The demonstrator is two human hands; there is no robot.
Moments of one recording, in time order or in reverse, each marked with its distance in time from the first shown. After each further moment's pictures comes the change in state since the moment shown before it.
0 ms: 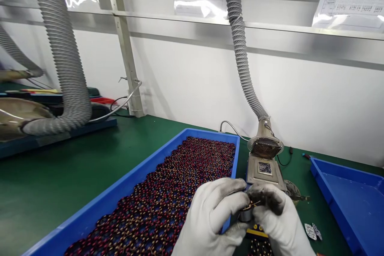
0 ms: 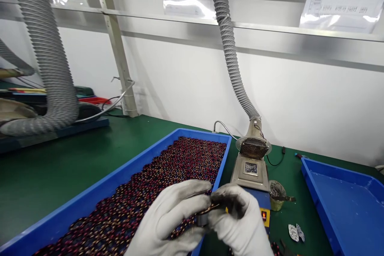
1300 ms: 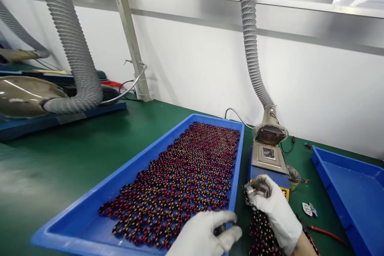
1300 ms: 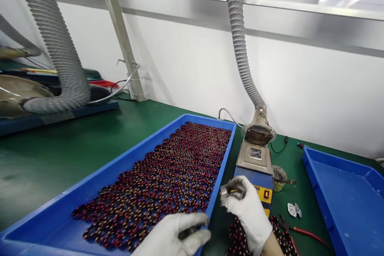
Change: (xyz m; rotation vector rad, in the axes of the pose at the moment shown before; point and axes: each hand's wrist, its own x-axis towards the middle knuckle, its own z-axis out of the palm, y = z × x) left_hand -0.062 0.013 -0.001 -0.284 -0.555 -0.659; right_hand -0.023 0.072 -0.023 -0.480 0.037 0.321
